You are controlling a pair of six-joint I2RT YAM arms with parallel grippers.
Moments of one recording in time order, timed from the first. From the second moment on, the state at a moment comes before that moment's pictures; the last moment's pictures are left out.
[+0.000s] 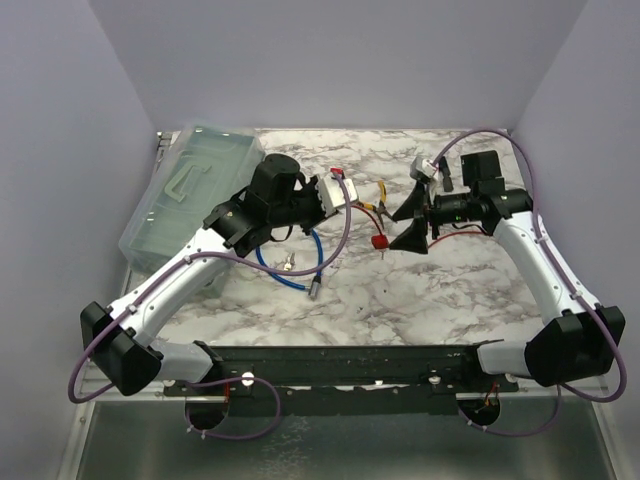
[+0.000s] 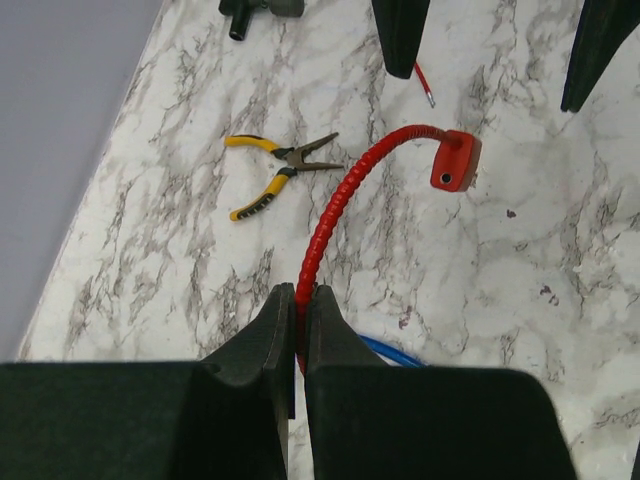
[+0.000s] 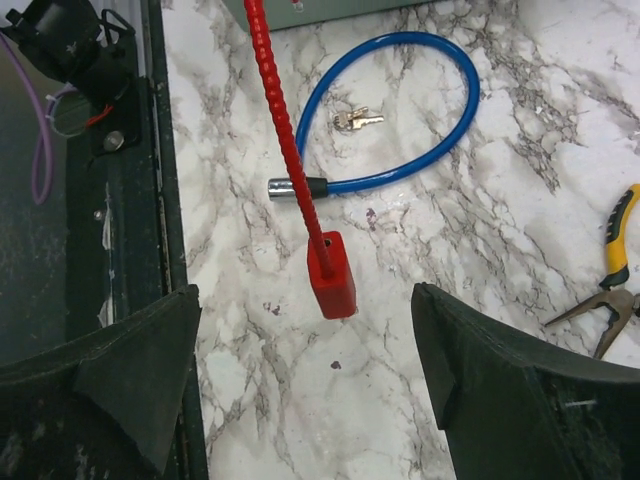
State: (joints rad) left arm -0.70 1.31 1.28 -0.43 0.35 0.54; right arm 0.18 1.33 1.22 -0.79 -1.09 -0.63
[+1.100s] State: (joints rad) left arm -0.67 1.33 1.35 -0.51 0.44 0.29; right arm 0.18 1.36 1.14 -0.72 -1.08 -0.72
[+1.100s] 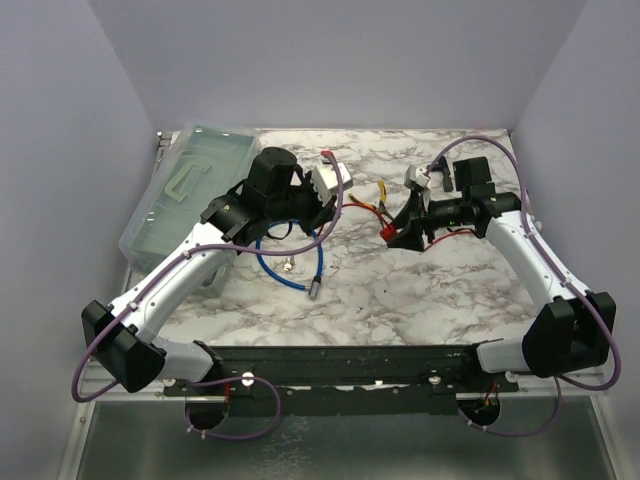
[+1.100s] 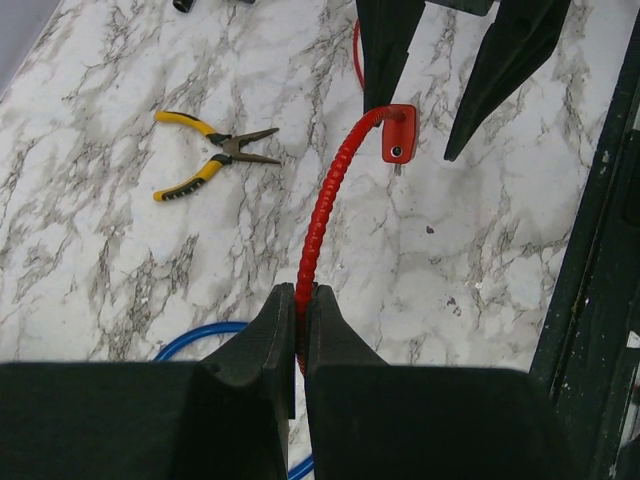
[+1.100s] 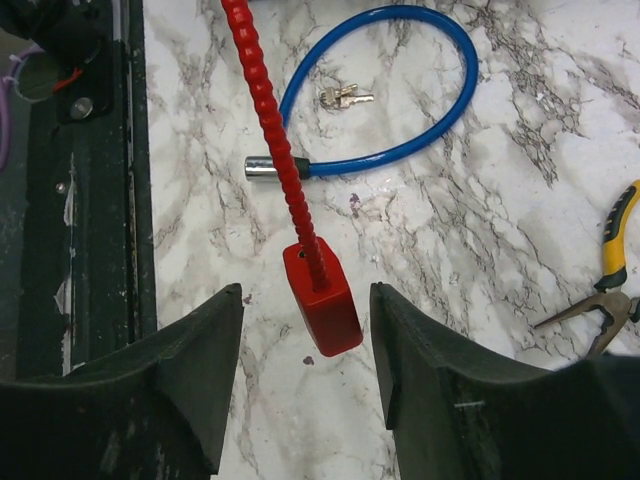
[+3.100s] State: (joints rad) left arm -0.66 1.29 1.17 0.27 0.45 -0.47; right arm 0.32 1.28 1.07 -0.15 -1.14 -0.14
